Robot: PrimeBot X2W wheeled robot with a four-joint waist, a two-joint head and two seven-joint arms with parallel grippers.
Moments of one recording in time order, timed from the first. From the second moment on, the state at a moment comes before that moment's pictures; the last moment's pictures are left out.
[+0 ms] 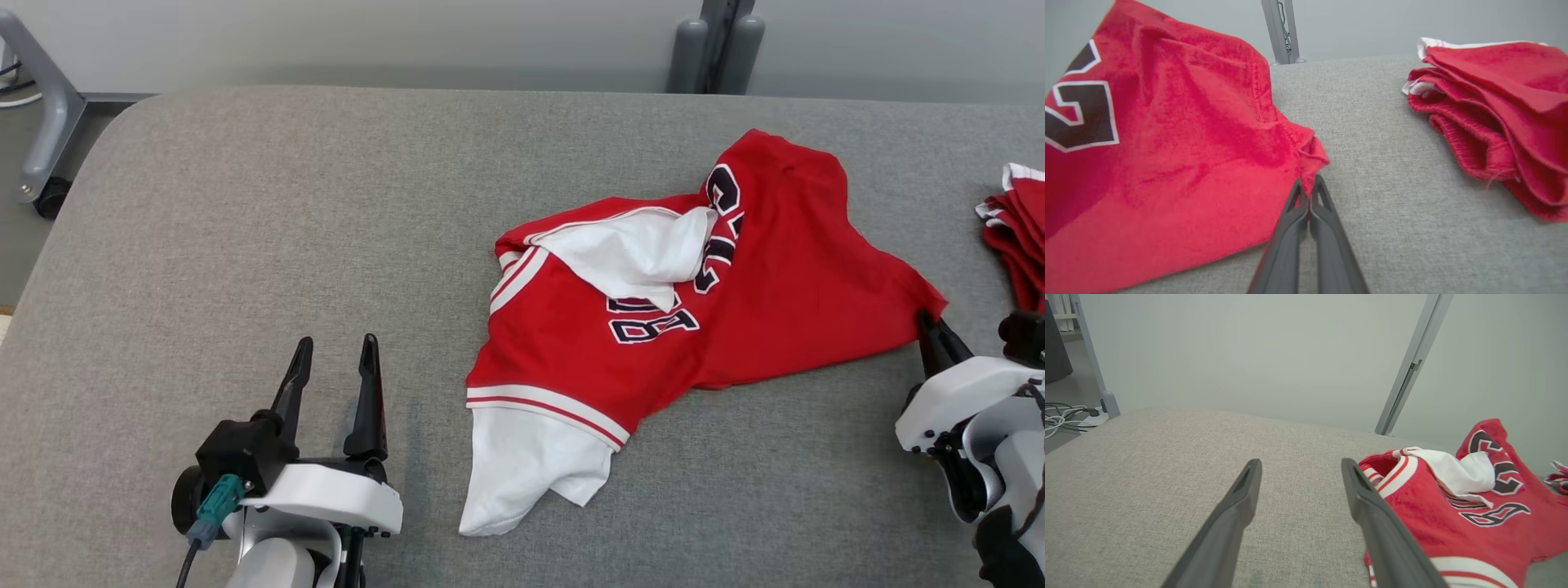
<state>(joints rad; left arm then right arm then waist) -0.15 0.05 -0.22 0.24 -0.36 0.10 -0.26 -0.58 -0.27 0.20 0.99 0.47 0.13 -0.23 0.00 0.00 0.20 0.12</state>
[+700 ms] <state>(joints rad) -0.13 0.05 -0.22 0.25 -0.34 0.09 -0.26 -0.37 -0.23 -0.08 0.84 0.38 0.13 -0.25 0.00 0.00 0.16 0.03</state>
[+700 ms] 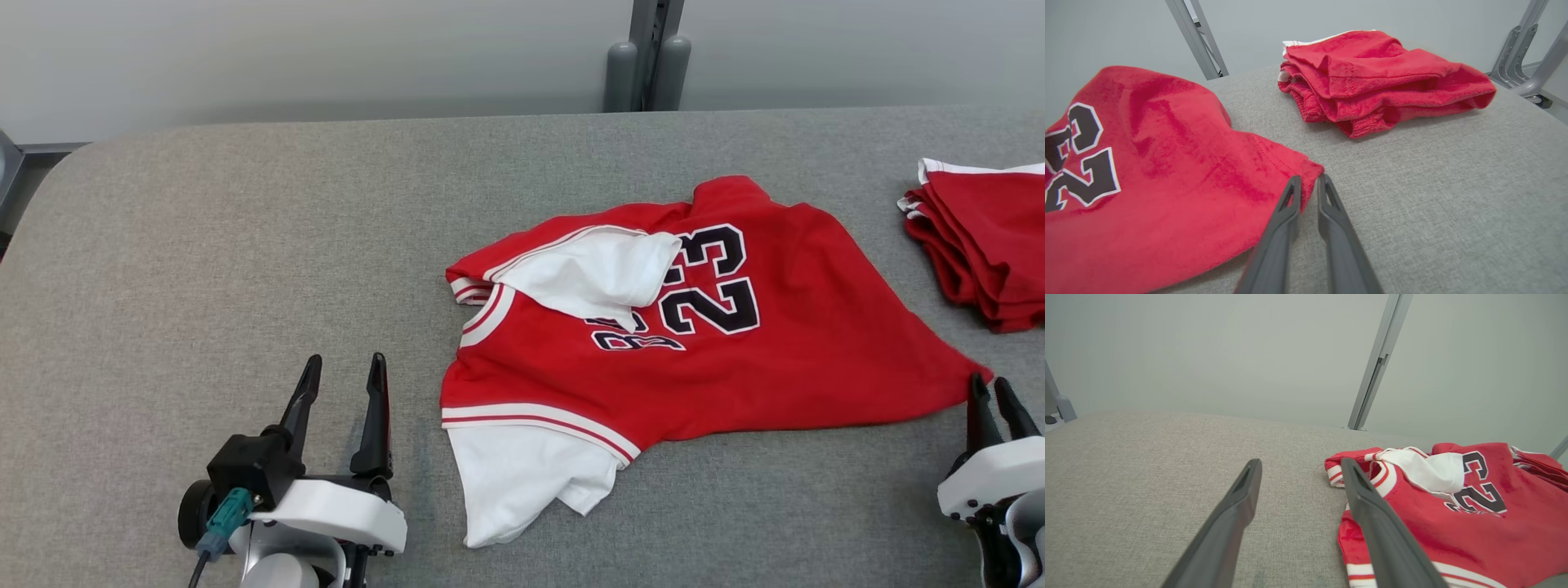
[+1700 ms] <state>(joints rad) -0.07 0.05 -0.25 0.25 -0.34 0.08 -0.26 -0.08 -0.05 -0.16 0.22 0.07 0.13 -0.26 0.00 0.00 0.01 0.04</state>
